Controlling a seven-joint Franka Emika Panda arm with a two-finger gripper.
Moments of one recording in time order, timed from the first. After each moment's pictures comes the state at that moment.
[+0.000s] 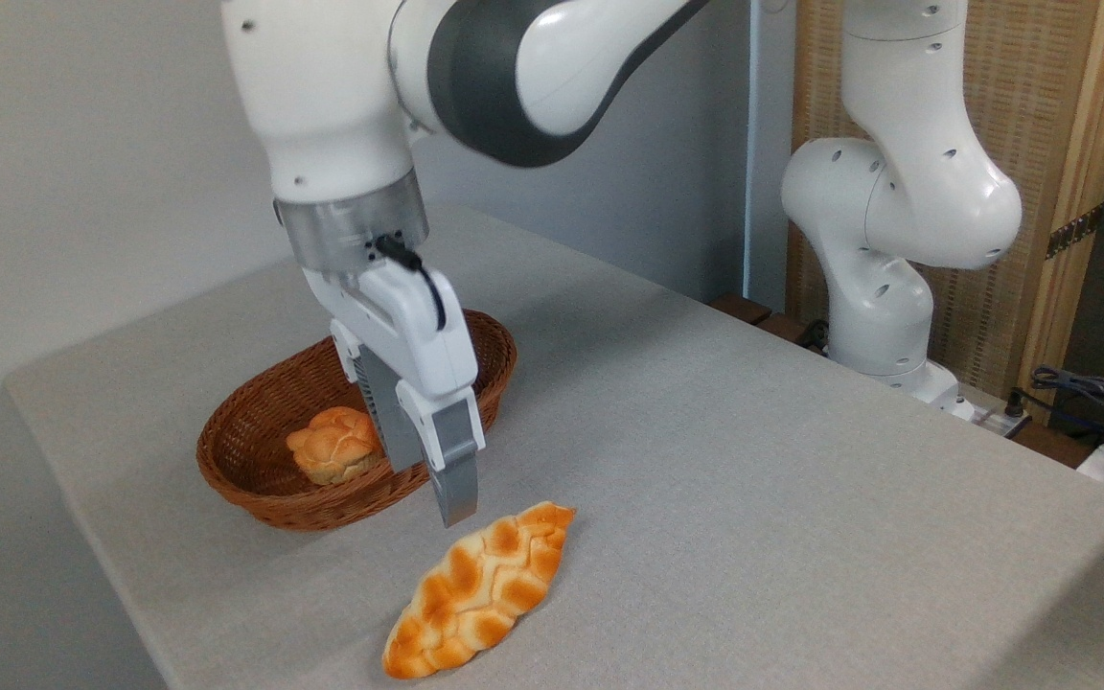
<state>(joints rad) 0.09 0.09 -0.11 -1.73 0.05 1.86 0.83</state>
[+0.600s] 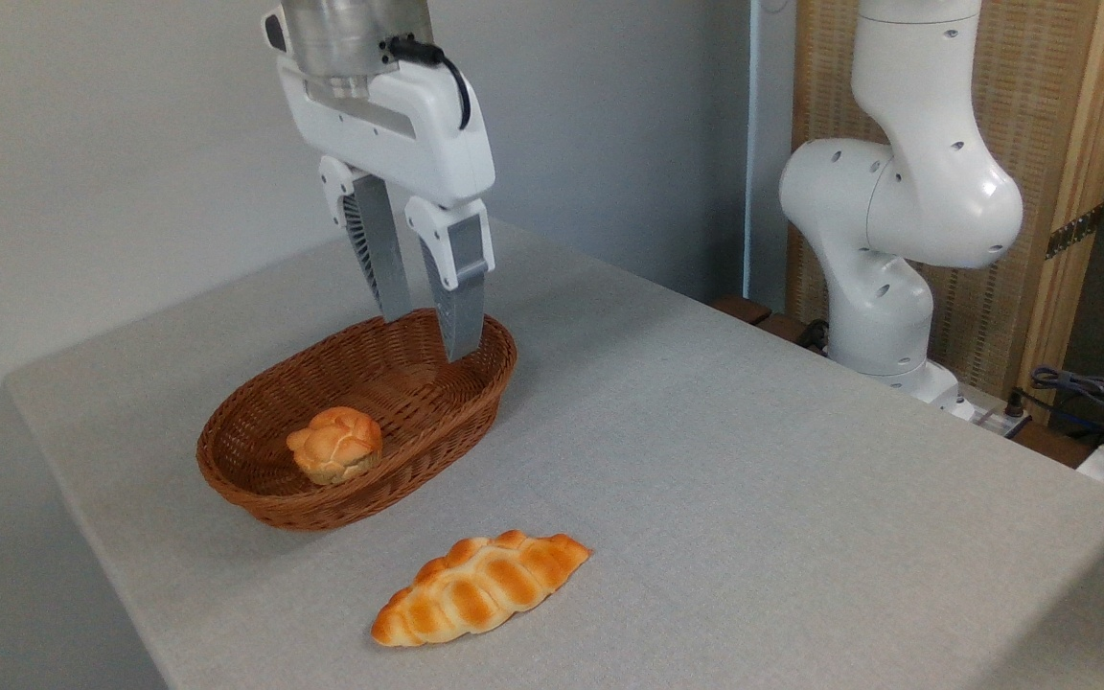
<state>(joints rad) 0.11 -0.04 -0.20 -1.64 -0.03 1.61 0.68</state>
